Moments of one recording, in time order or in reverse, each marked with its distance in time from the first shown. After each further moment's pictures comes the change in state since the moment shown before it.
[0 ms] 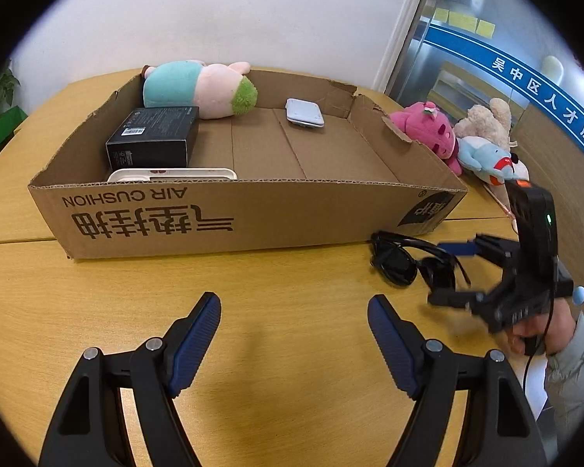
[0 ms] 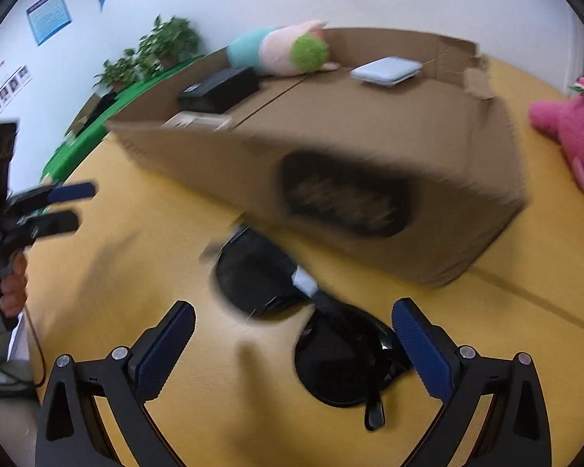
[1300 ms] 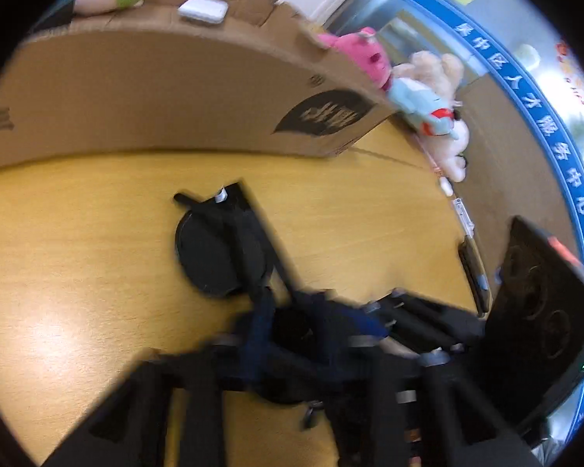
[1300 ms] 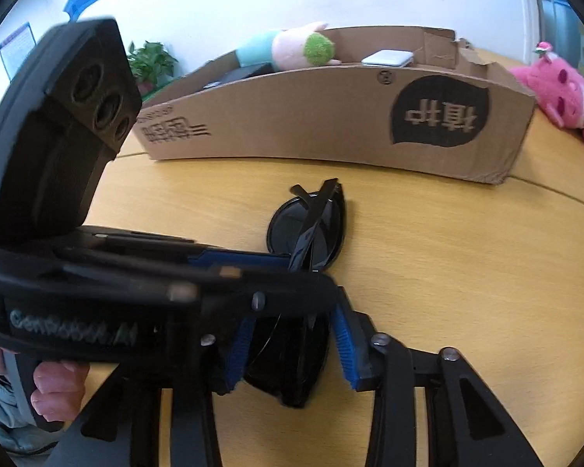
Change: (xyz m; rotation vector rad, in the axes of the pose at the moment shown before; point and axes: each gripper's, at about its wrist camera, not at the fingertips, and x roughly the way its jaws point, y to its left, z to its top) left arm 0.076 -0.066 -0.015 -0.084 0.277 -0.395; right arm -0.009 0.085 -0.046 0.178 -0.113 -0.061
